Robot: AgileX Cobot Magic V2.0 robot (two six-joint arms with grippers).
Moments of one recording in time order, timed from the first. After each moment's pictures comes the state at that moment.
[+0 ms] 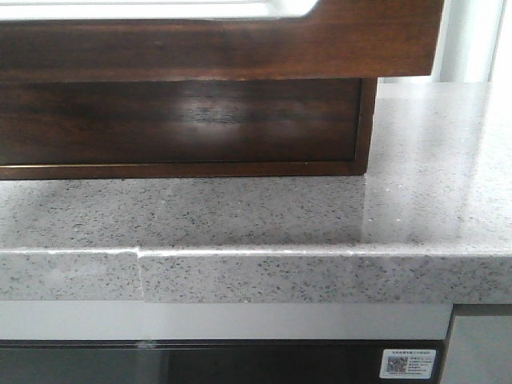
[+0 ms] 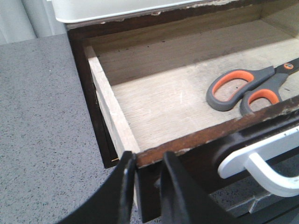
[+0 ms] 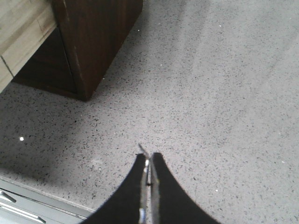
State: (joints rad) left arm -0.10 0.50 -0.66 -0.50 0.66 0.56; right arm 0.28 0.62 -0.64 -0.18 0.62 0.12
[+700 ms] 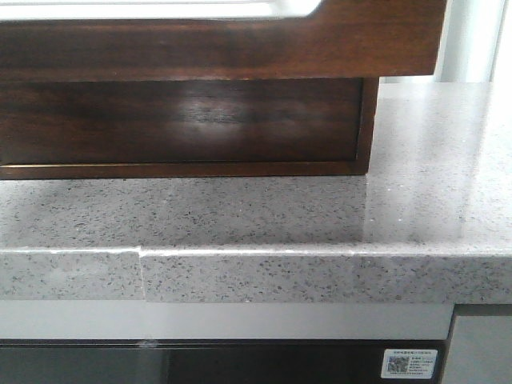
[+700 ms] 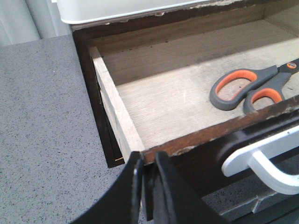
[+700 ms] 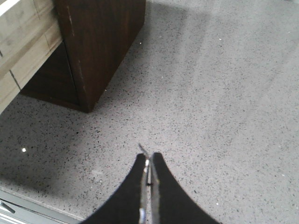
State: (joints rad) left arm -0.10 0.50 -0.66 -0.50 0.66 0.56; right arm 0.28 0.62 -0.64 -0.19 0.58 0.12
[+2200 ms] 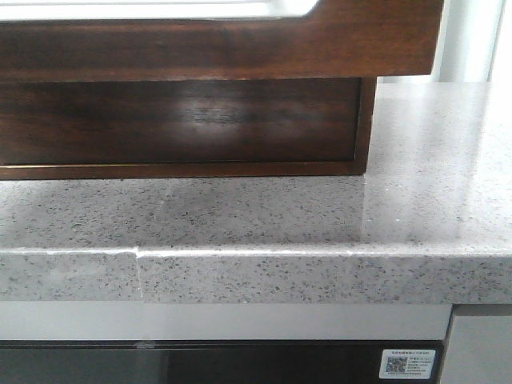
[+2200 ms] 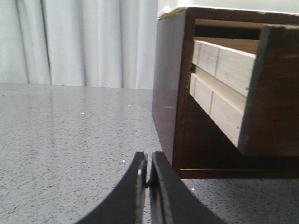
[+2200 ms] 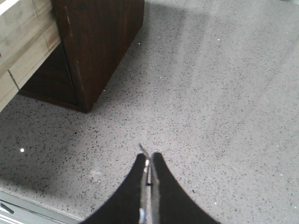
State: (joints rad) left arm -0.10 0.00 0.00 -0.03 0.01 -0.03; right arm 0.28 0.62 -0.64 -0.19 0.58 0.13
